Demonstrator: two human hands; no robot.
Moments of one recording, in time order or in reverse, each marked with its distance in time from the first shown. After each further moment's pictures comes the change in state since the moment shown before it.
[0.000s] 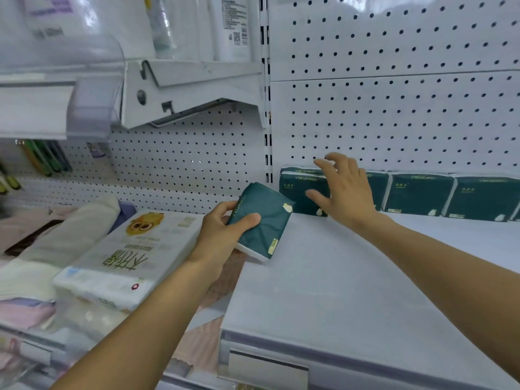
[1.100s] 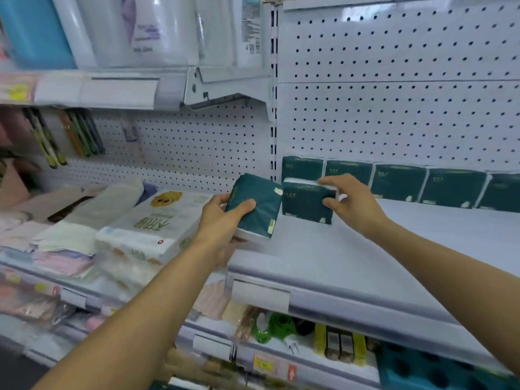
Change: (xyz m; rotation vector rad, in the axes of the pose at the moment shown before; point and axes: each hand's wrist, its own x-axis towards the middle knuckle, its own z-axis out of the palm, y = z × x) left_hand -0.089 0.013 -0.002 -0.027 0.155 -0.032; right_hand -0.084 -0.011 -0.069 0.543 -0.170 0.126
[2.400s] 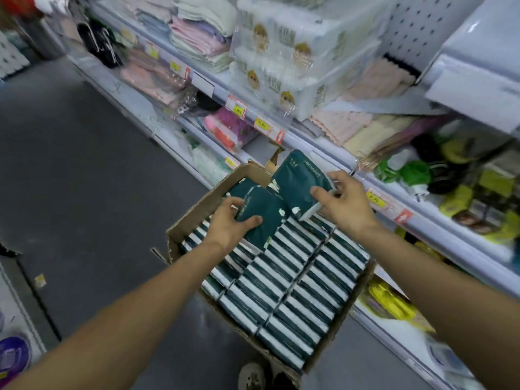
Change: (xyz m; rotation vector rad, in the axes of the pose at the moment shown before) left_hand -0.196 -0.309 -0.235 0.260 0.272 -0.439; right_hand -0.258 -0.097 0.273 0.449 -0.595 0.353
